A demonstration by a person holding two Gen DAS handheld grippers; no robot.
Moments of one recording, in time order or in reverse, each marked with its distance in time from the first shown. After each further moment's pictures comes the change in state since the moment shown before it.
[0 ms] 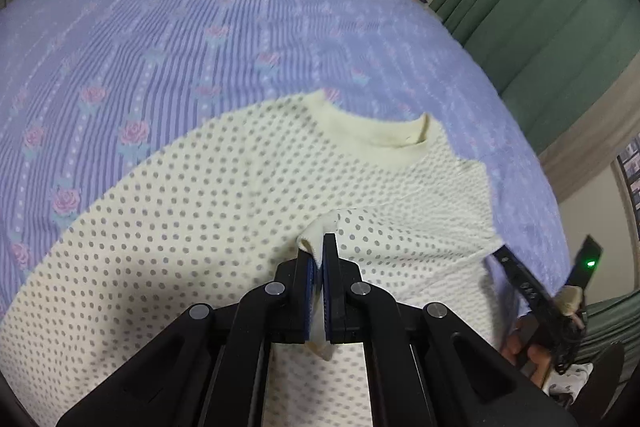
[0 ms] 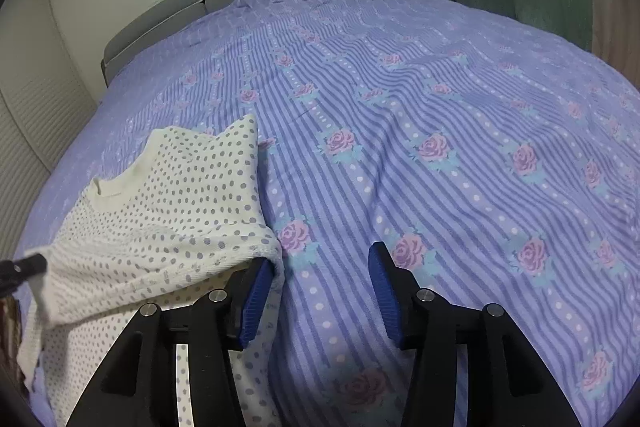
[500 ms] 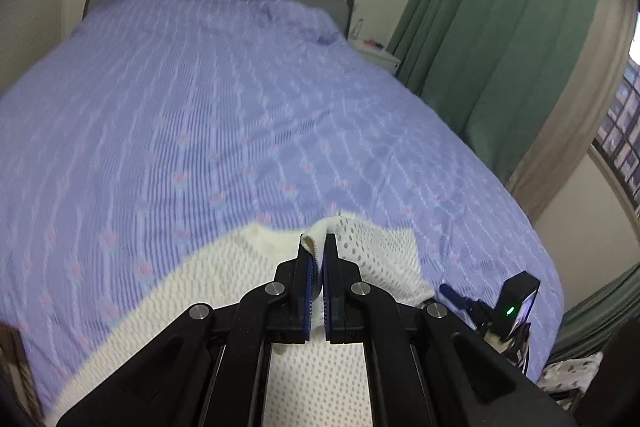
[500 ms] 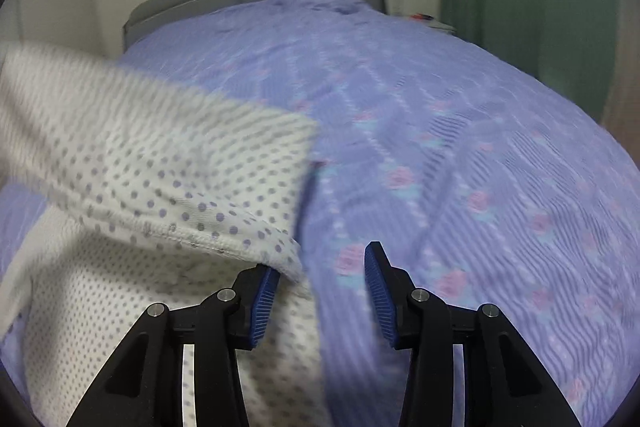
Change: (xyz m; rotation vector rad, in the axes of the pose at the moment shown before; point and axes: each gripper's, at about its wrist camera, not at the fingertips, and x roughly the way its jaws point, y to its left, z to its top) left arm -0.095 -0.070 0.047 0.152 -0.207 -0.018; right arm -0.016 0.050 0.004 -0.174 -0.043 -0.050
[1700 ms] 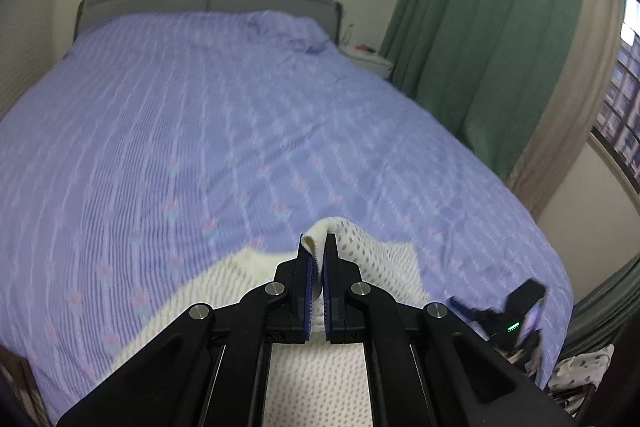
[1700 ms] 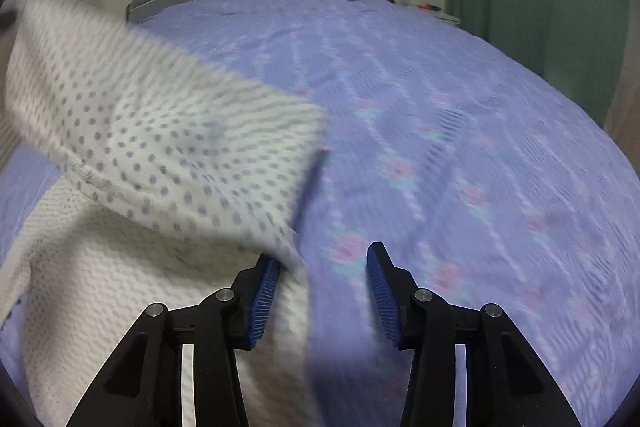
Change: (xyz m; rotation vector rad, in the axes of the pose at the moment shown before) left arm 0.008 -0.013 0.011 0.073 -0.037 0.019; right arm -0.016 -0.004 -0.001 -0.055 0.054 -0.016
